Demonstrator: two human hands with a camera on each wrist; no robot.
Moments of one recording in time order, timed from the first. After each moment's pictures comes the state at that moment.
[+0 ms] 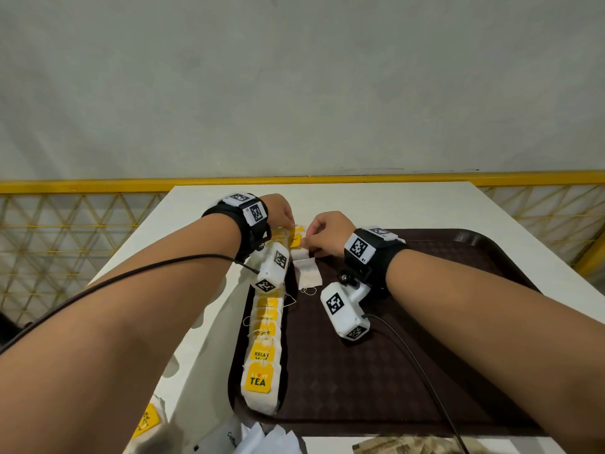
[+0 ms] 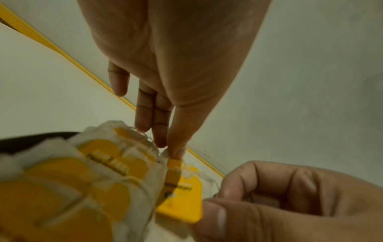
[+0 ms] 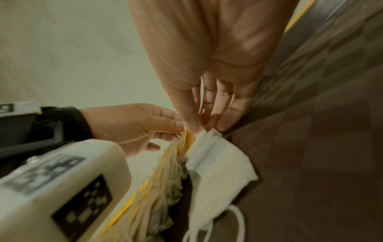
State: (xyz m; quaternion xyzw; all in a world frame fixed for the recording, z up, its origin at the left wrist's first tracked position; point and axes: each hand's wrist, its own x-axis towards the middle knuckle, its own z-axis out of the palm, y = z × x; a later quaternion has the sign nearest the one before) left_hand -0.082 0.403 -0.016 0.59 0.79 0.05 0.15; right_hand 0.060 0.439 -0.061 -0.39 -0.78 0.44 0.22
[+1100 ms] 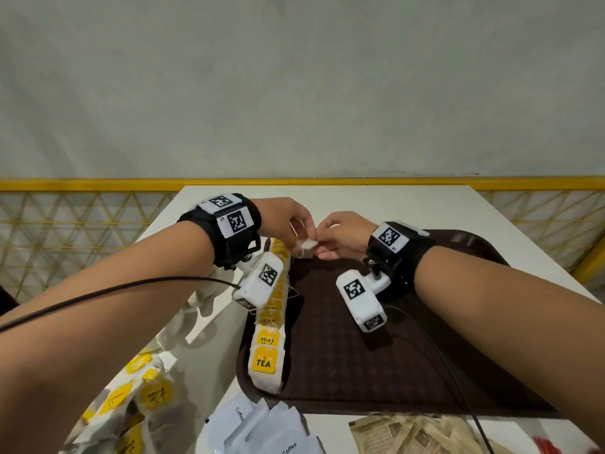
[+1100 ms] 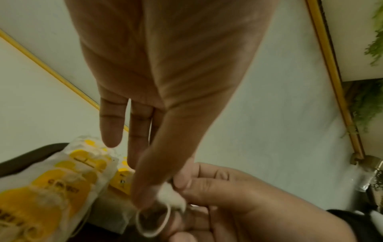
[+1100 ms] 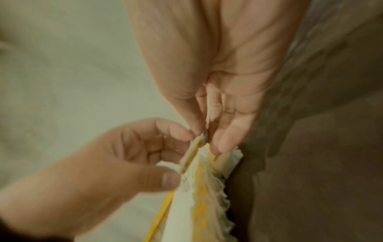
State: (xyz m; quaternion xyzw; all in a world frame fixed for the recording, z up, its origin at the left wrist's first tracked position) left_hand -0.059 0.347 0.015 0.67 0.69 0.06 0.25; right_hand 0.088 0.418 -0.029 -0.38 -0.66 0.63 0.15
